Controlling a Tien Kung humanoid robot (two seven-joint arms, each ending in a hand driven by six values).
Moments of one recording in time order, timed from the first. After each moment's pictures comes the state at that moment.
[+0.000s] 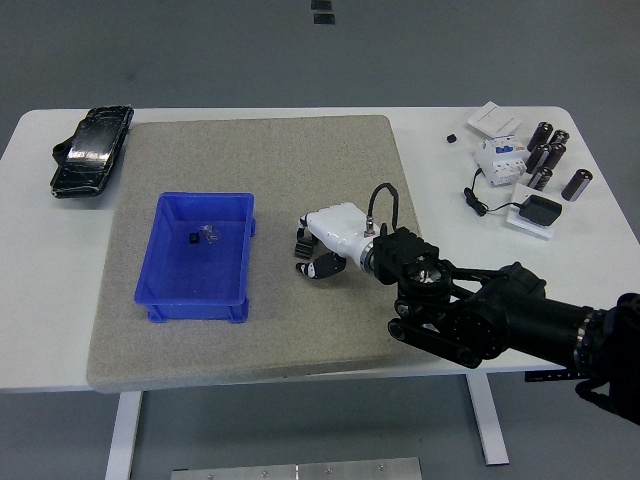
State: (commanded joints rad) left arm -0.05 0.31 -0.81 -0.25 0.68 0.10 0.38; right arm 0.91 -0.08 0.10 0.90 -1.71 -0.22 -0.25
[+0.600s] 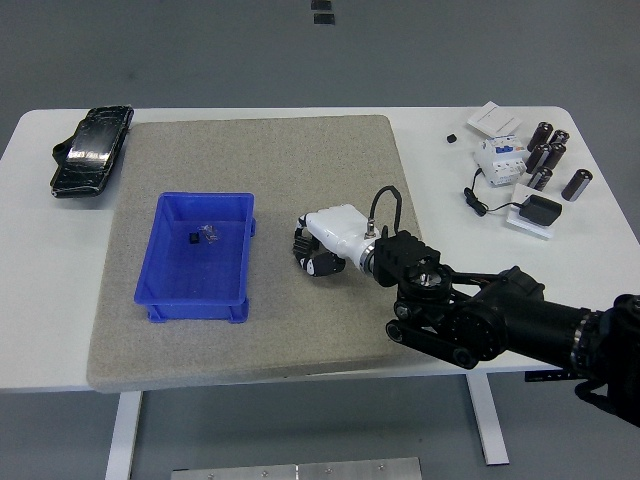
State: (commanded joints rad) left arm -0.05 0.31 -0.80 -0.25 0.67 0.10 0.38; right arm 0.91 -0.07 0.08 0.89 -1.65 -0.27 -0.23
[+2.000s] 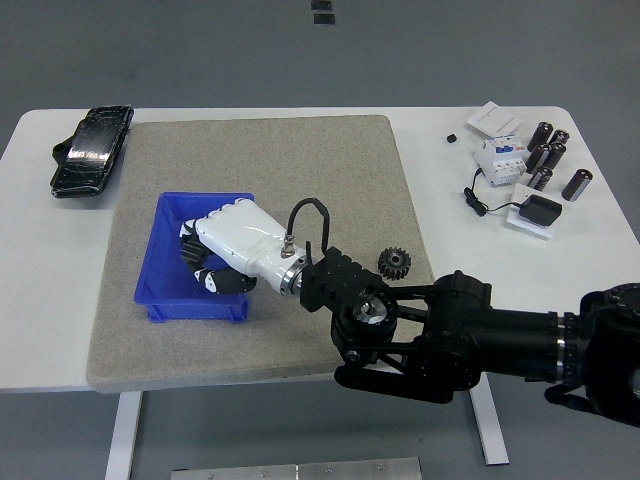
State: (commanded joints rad) left arm -0.04 0.31 -0.81 -0.25 0.68 0.10 0.38; right arm 0.95 0.00 0.07 1.19 -1.87 -0.38 -0.36
